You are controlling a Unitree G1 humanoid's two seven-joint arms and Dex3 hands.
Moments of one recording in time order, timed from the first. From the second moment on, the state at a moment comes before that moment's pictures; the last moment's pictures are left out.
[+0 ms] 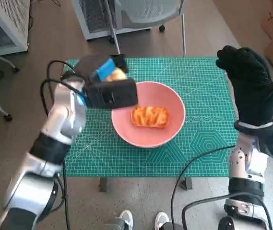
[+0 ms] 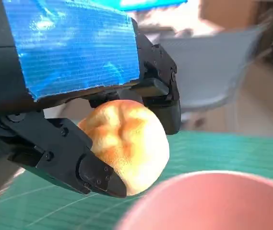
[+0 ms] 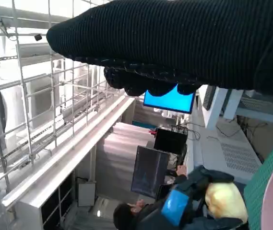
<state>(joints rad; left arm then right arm) -0.93 0.42 -0.41 0.33 0.70 0.29 -0.32 -0.65 -0.19 -0.28 0.47 0.47 -0.51 0.61</state>
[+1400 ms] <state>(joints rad) -0.87 0.25 -0.49 0.29 0.68 0.23 -0.45 -0.63 -0.20 -0.29 0.47 0.47 -0.49 0.63</state>
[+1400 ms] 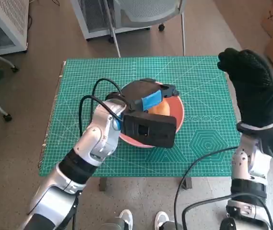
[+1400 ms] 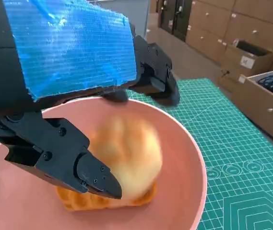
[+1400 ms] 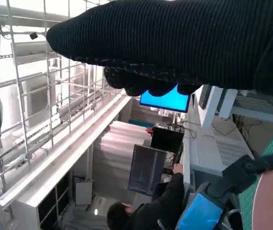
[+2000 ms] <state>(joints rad) -0.81 0.30 -0.29 0.31 0.41 0.01 -0.44 -0.64 -0.19 -0.28 0.47 0.47 -0.50 0.62</state>
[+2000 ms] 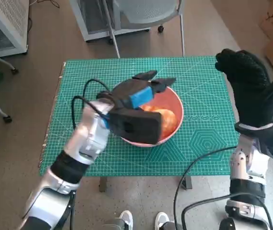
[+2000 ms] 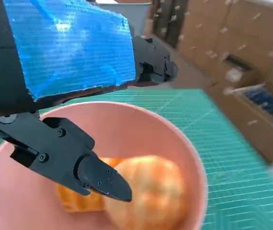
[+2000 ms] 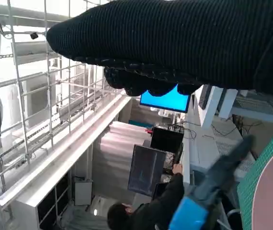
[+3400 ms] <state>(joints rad) -0.53 0.11 0.16 0.20 -0.33 -0.34 -0.42 -0.72 -0.18 -0.23 0.52 0.37 -0.57 0.51</state>
